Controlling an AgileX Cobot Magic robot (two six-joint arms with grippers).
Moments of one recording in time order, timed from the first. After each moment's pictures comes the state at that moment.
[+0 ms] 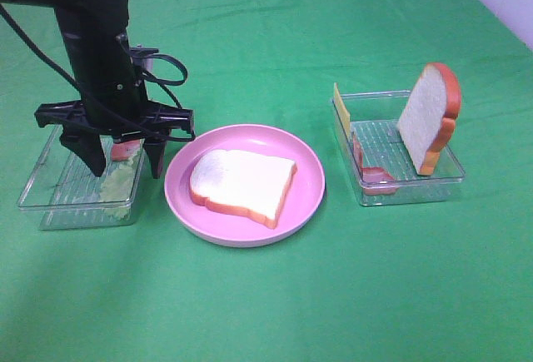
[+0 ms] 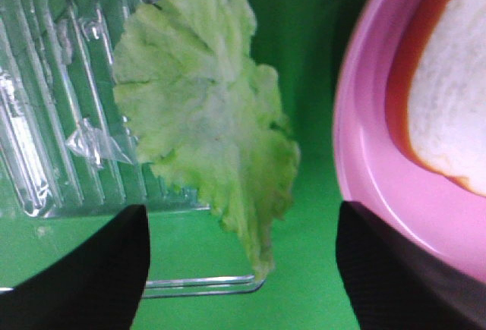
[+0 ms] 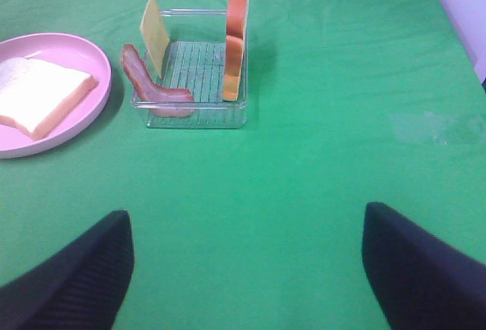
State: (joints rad) left arm -0.42 2.10 -1.54 -0.01 1.09 -0.42; right arm 0.03 0.00 -0.51 0.09 1.06 -0.09
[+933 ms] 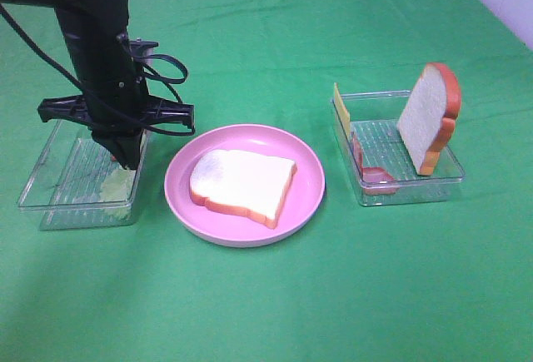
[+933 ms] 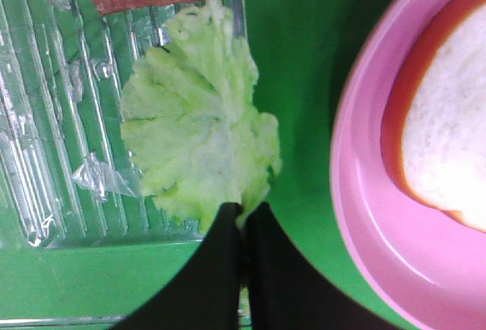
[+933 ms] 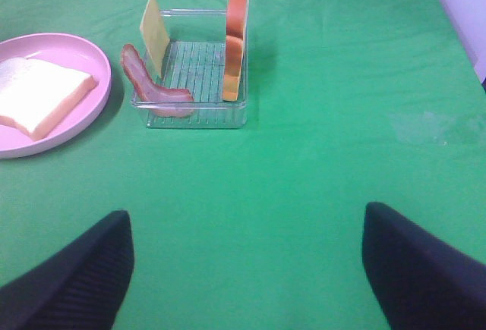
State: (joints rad) left arm -0.42 2.10 -1.54 0.01 1.04 -0.43; right arm 0.03 0.00 -0.51 0.09 1.06 -0.09
